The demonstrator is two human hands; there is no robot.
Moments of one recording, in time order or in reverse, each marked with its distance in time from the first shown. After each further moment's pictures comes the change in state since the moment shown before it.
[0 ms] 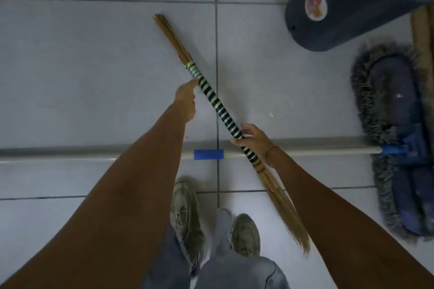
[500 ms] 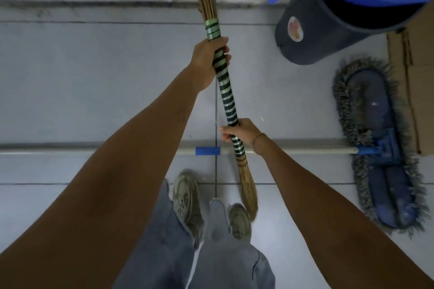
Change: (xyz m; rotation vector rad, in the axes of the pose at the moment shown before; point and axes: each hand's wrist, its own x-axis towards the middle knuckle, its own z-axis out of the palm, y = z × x) left_hand -0.139 0.100 0.071 -0.009 -0.310 0.329; right_hand -0.078 -0.083 -0.002 -0.010 -0.139 -0.094
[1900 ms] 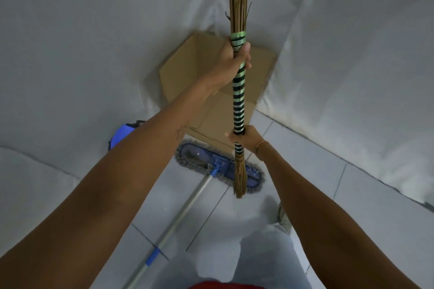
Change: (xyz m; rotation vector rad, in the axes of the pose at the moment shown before) left_hand -0.575 0.107 0.611 0.890 -1.209 0.662; right_hand -0.675 -0.026 -0.236 0.333 0.983 -0.273
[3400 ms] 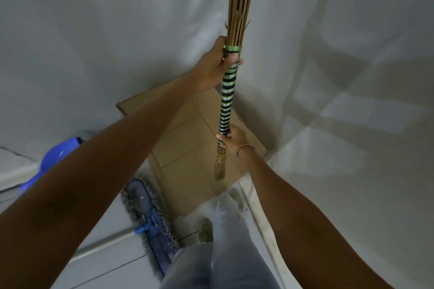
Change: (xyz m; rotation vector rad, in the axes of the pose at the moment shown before) left_hand 0.573 -0.051 0.050 0.226 0.370 -0.131; right_hand 0.544 -0.069 -0.362 -0.162 -0.388 -0.198
